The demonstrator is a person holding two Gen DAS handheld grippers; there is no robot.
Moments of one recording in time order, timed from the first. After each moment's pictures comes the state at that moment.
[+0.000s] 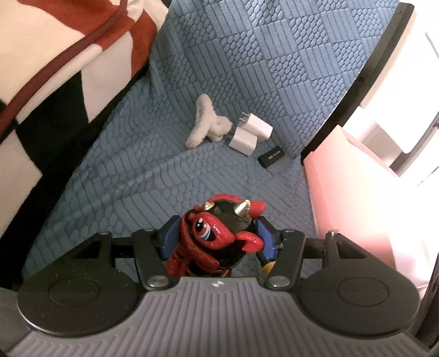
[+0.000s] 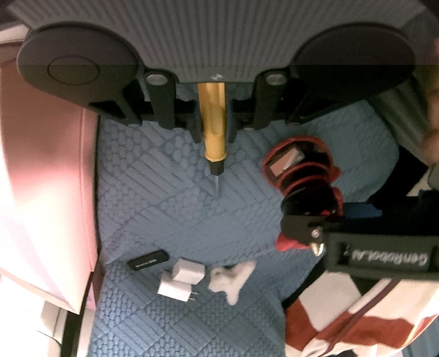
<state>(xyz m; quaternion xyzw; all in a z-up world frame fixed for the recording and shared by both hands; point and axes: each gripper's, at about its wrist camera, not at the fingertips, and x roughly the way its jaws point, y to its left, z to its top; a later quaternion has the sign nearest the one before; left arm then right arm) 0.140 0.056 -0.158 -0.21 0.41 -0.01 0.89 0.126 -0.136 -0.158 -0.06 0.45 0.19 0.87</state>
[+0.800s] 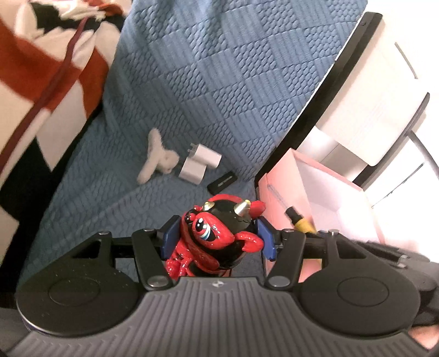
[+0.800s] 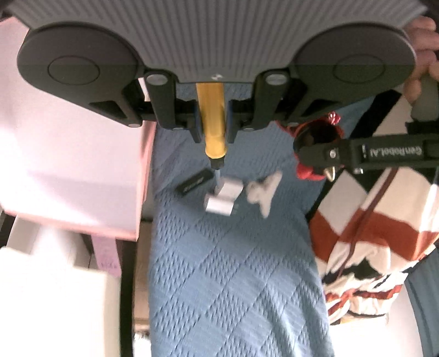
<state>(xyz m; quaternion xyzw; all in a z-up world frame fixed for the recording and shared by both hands) 0.164 0.018 -0.085 -0.20 0.39 -0.06 0.90 0.163 -0.207 -0.047 0.00 0.39 0.17 0.91</state>
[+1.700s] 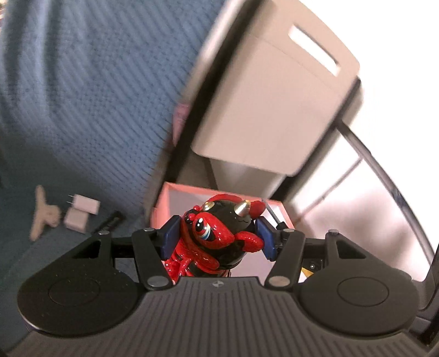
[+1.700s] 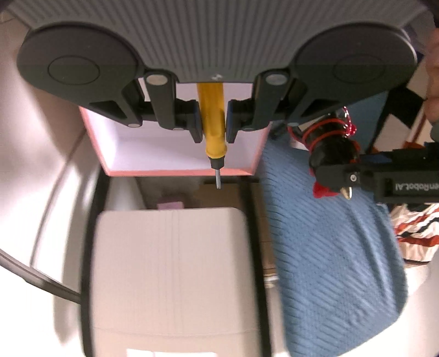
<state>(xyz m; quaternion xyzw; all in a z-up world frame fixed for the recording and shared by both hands) 0.238 -0.144 0.013 -0.17 0.36 -0.18 0.90 0.174 -0.348 0.020 0.02 0.33 0.06 0.94</state>
